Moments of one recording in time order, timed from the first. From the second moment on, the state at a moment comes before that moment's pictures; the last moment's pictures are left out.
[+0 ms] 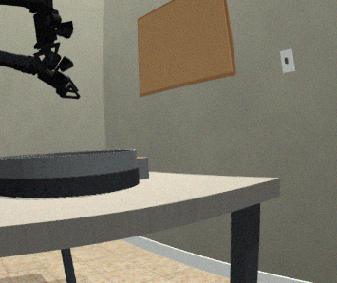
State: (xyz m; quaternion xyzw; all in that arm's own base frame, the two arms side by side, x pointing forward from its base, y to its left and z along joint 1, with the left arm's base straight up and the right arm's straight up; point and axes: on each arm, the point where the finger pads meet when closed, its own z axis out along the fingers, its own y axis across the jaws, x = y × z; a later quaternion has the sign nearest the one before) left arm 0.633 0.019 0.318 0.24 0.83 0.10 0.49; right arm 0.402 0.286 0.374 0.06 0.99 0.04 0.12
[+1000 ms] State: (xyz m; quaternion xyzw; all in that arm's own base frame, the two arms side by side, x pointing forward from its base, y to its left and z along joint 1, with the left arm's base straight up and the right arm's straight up) left arm 0.262 0.517 0.431 -0.33 0.70 0.38 0.51; right arm 0.402 0.286 0.374 0.06 0.99 0.04 0.12
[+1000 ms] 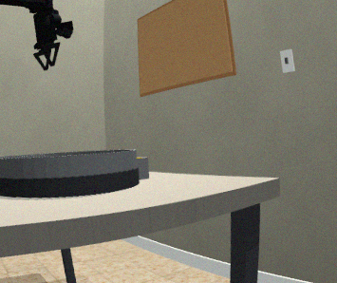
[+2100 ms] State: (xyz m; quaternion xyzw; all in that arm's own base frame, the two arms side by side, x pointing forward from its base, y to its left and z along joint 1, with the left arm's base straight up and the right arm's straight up) left arm 0.012 0.551 0.482 -0.50 0.52 0.49 0.49; right arm 0.387 0.273 0.358 0.08 0.99 0.03 0.10
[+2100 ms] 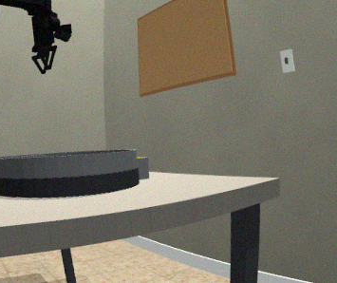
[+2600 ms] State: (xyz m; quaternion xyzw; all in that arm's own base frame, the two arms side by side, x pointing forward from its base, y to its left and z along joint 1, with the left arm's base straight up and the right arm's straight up) left arm 0.012 0.551 0.482 -0.50 0.52 0.49 0.49; right arm 0.273 0.164 0.275 0.28 0.96 0.01 0.03
